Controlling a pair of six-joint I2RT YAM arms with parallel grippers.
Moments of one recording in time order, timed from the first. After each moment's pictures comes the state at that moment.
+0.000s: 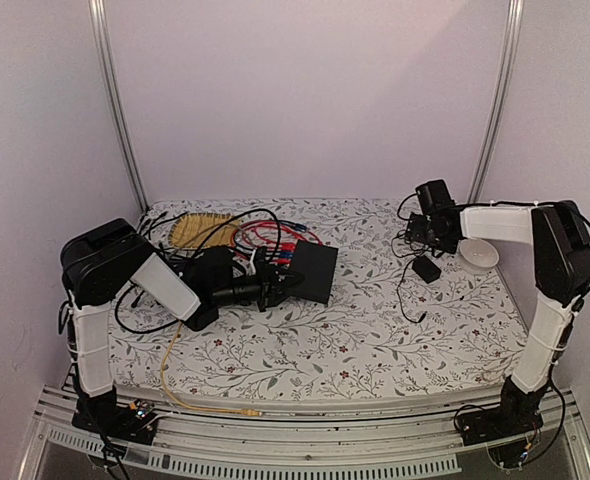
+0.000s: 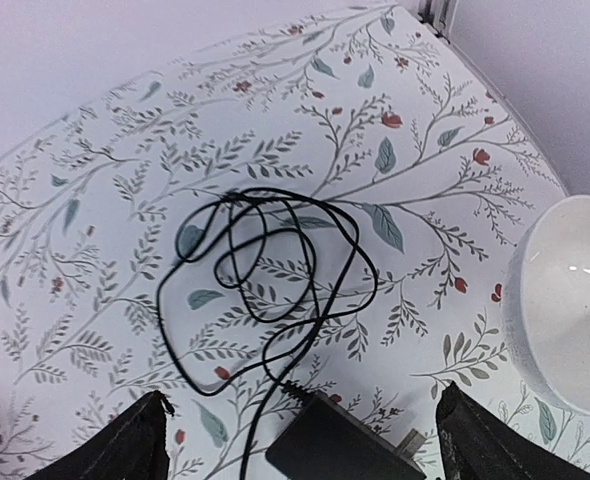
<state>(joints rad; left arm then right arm) -0.69 2.05 0.80 1.12 0.51 -1.39 0.33 1.89 1.27 -0.26 0.45 0.56</state>
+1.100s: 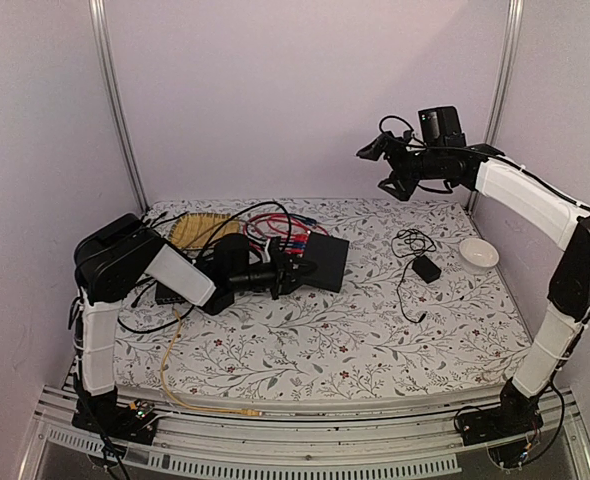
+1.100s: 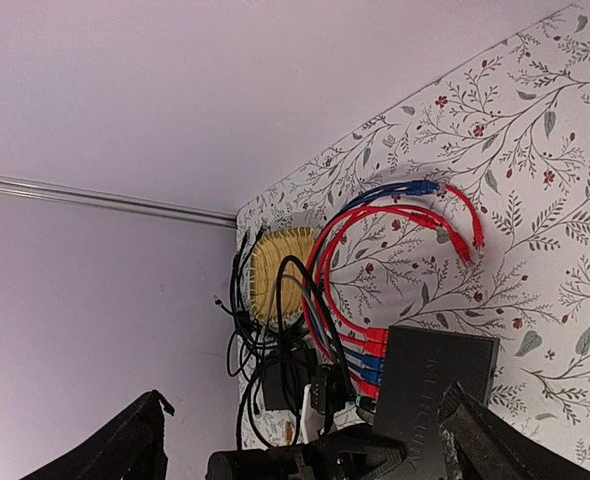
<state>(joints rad) -0.68 2.14 1.01 0.97 0.53 -1.39 0.45 1.74 1.69 -0.42 -0.28 1.00</state>
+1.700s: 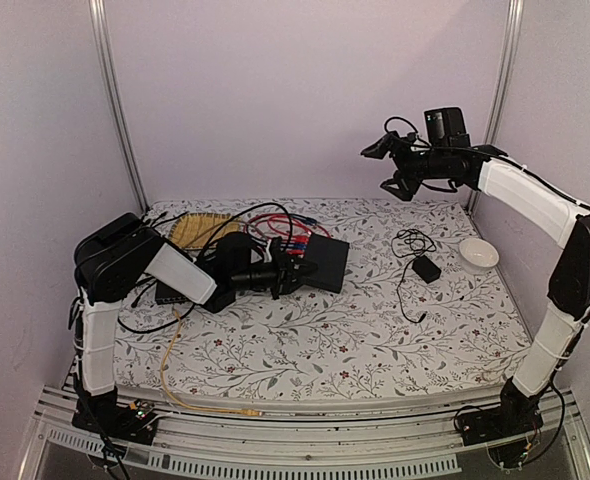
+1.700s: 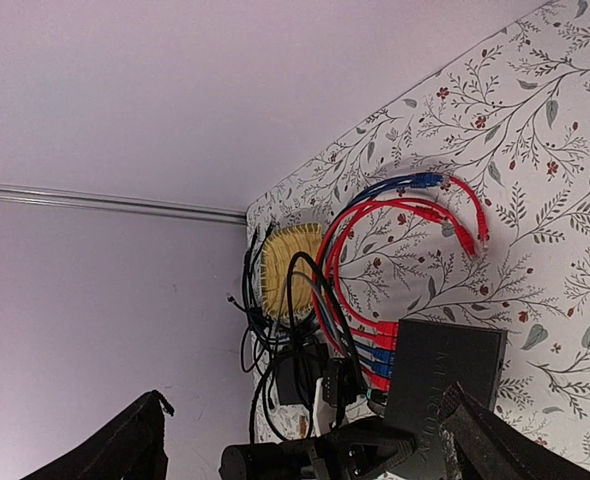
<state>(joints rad) -0.68 2.14 1.03 0.92 0.53 -1.39 0.40 1.75 1.69 -0.41 -0.36 1.04</state>
